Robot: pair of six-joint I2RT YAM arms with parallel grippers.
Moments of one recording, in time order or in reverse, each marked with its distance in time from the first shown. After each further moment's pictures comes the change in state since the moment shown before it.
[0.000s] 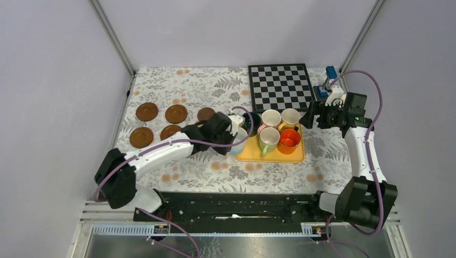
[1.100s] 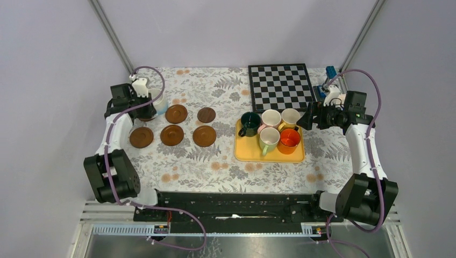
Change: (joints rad) left arm 1.106 -0.033 0.082 0.039 0.375 0.360; right arm 0.000 0.028 0.045 -0.099 -0.105 -0.068
